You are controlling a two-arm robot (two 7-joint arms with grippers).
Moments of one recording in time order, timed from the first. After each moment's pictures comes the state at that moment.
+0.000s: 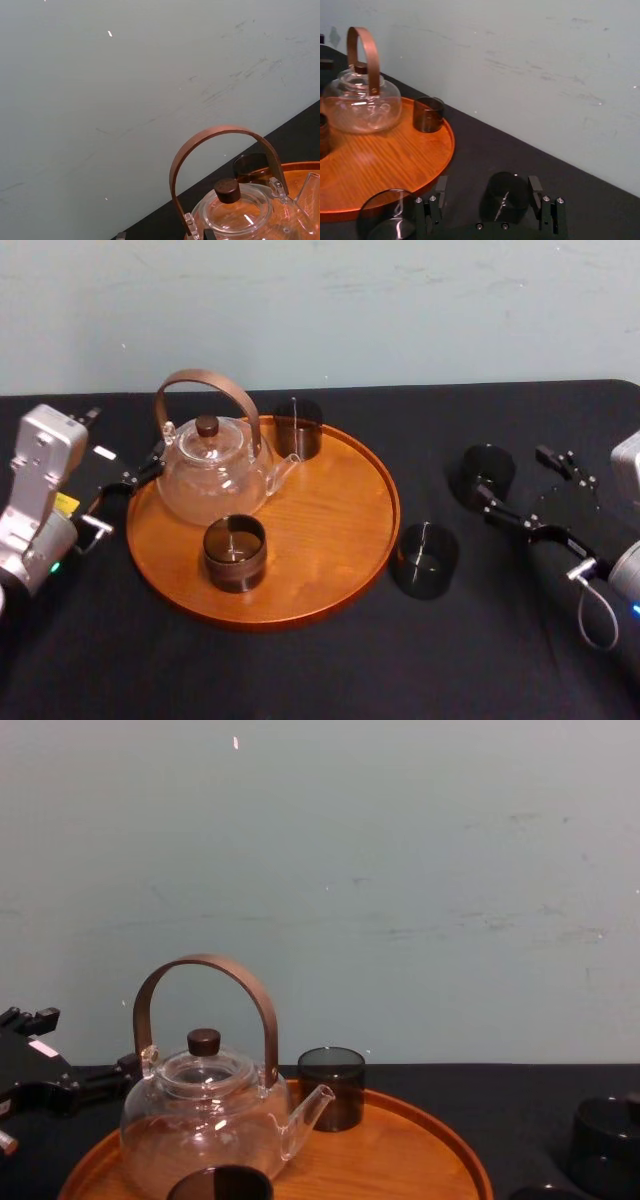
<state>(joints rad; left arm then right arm) -0.20 0.60 0.45 -1.41 -0.25 -0.12 0.03 -0.07 0.69 -0.30 -1.72 0.35 -0.03 0.13</state>
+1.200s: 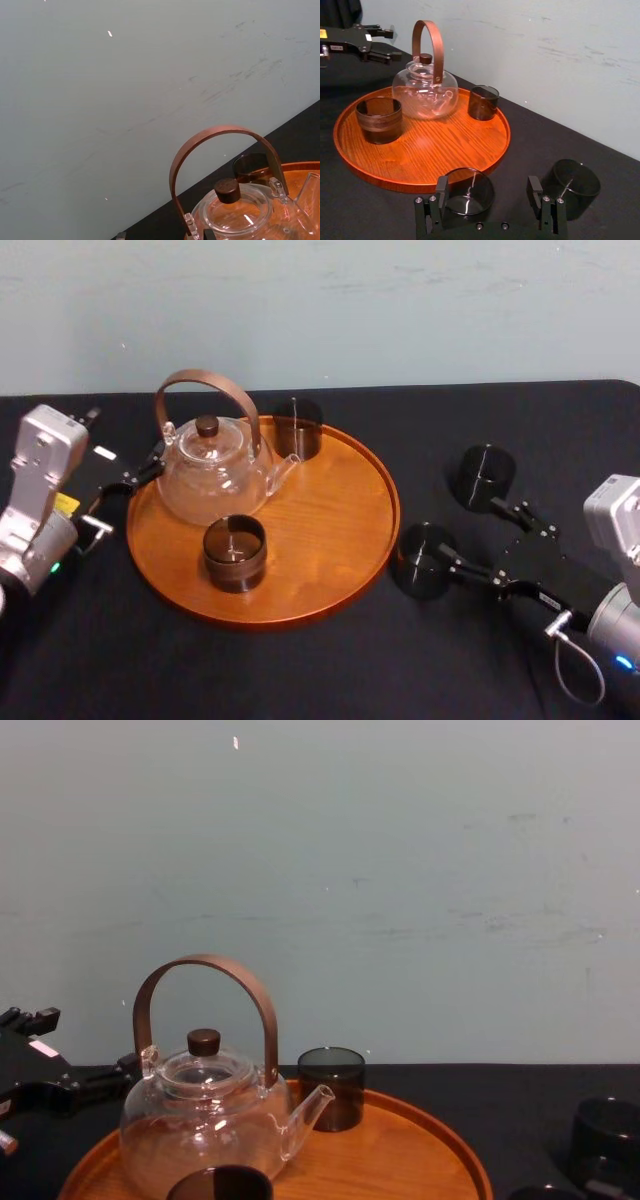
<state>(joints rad) -0.20 0.60 0.45 -1.41 -0.25 -0.12 0.03 -0.16 0.65 -0.27 -1.78 0.33 0.00 0.29</state>
